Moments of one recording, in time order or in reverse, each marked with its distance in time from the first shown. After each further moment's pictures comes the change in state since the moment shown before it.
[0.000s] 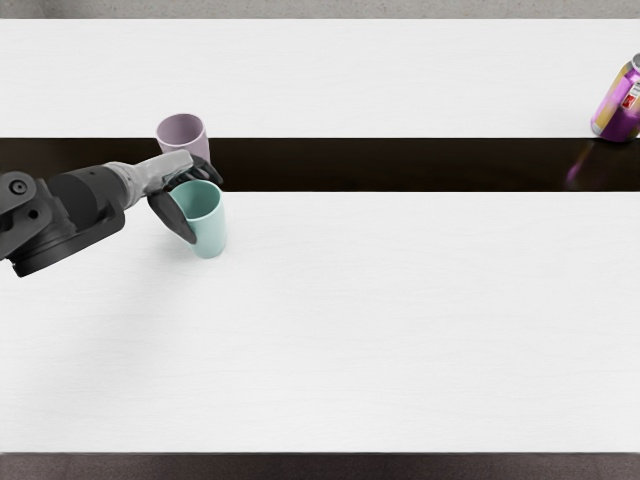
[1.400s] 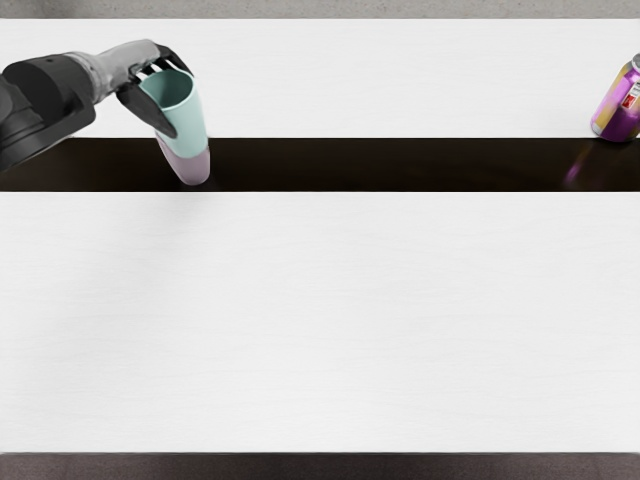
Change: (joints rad) left arm -0.254 0.000 -0.004 0.177 -0.073 -0.011 0.000; right arm 0.000 0.000 0.000 0.000 0.000 0.000 0.000
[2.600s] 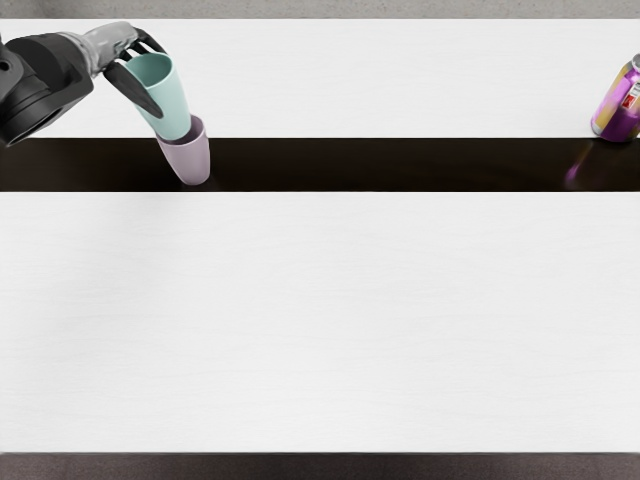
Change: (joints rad) left arm -0.059 -0.104 0.000 0.257 -0.022 0.008 0.000; right arm 0.000 0.000 0.000 0.000 0.000 0.000 0.000
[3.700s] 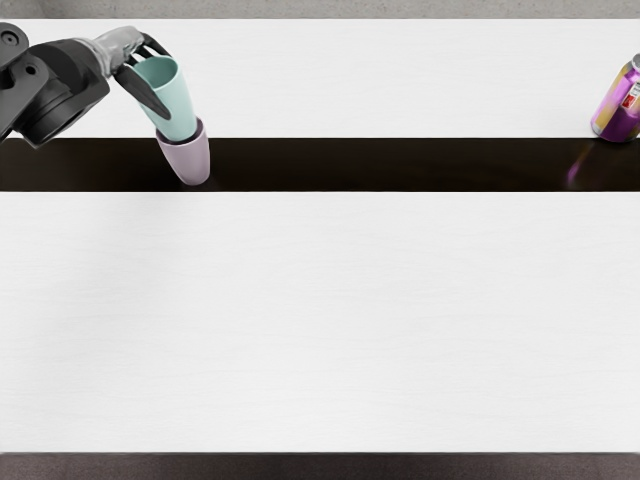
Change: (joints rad) left arm -0.003 -0.072 0.008 0.091 0.001 0.047 0.000; right arm 0.000 0.000 0.000 0.000 0.000 0.000 0.000
